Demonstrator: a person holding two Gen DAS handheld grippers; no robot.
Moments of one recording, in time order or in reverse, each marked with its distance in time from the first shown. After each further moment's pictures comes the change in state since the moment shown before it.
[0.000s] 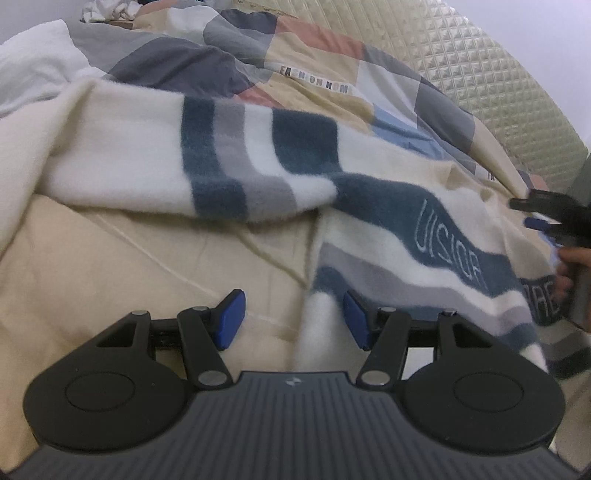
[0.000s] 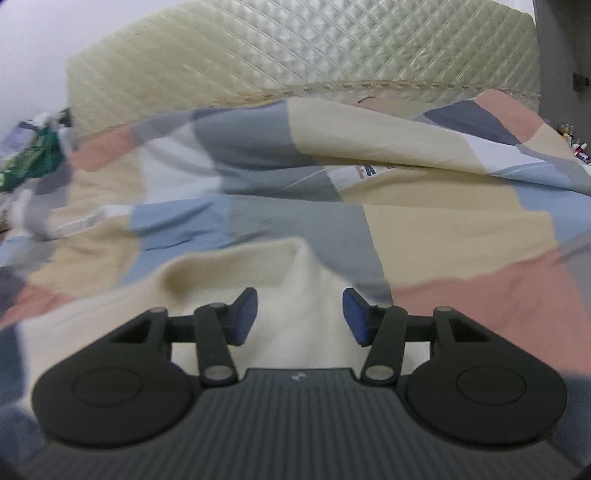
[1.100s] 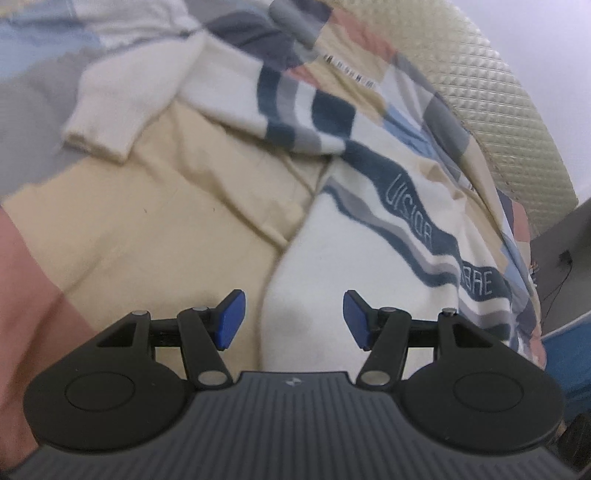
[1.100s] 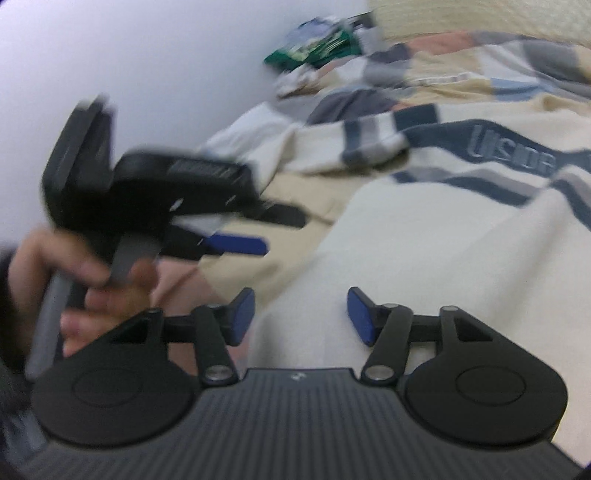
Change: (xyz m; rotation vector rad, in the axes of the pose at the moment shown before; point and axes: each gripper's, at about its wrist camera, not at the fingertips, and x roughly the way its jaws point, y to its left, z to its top) left arm -0.136 0.031 -0.058 -0.283 0.117 -0.064; right arm -0.292 0.157 -0.219 -0.305 0.256 0.762
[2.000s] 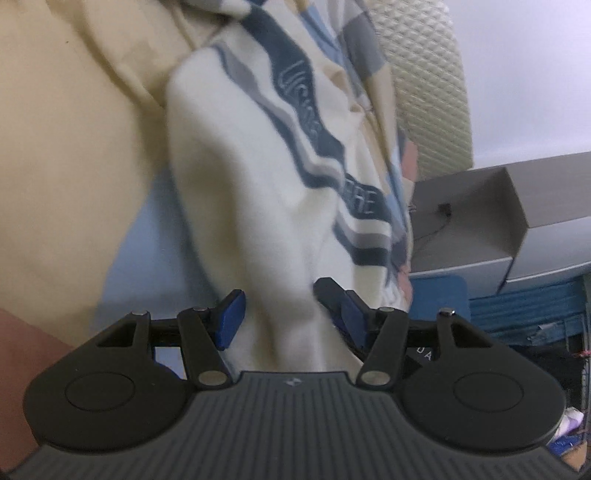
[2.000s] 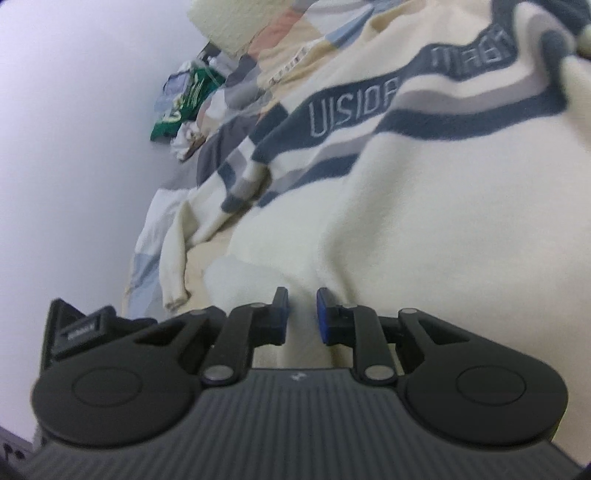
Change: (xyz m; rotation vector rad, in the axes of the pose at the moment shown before) left arm 0.051 -0.025 -0.031 -0.135 0.335 -0.471; right arm -0.047 -0.118 -0.005 0.631 -0.086 -0.065
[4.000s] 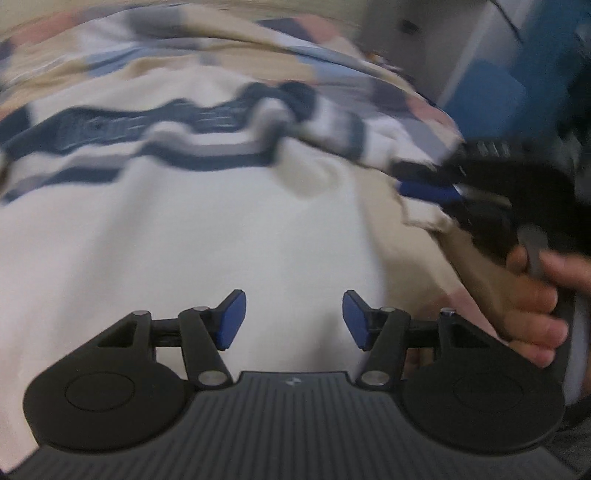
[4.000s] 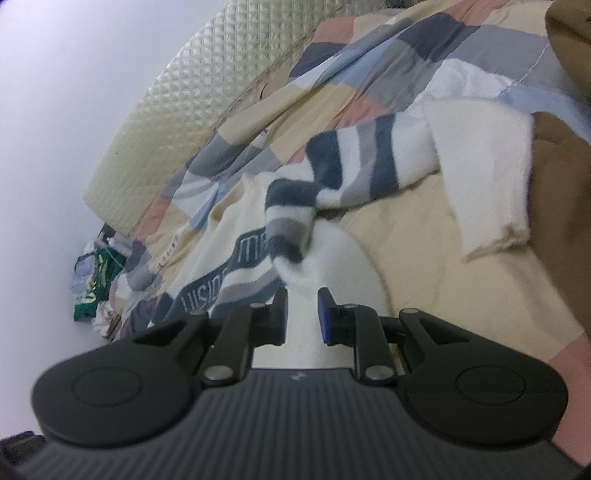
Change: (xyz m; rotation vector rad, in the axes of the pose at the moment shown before) left arm 0.113 -0.171 -0.149 0.921 0.148 0.350; right arm -0.180 -0.080 -0.003 0.296 -0.493 -0.307
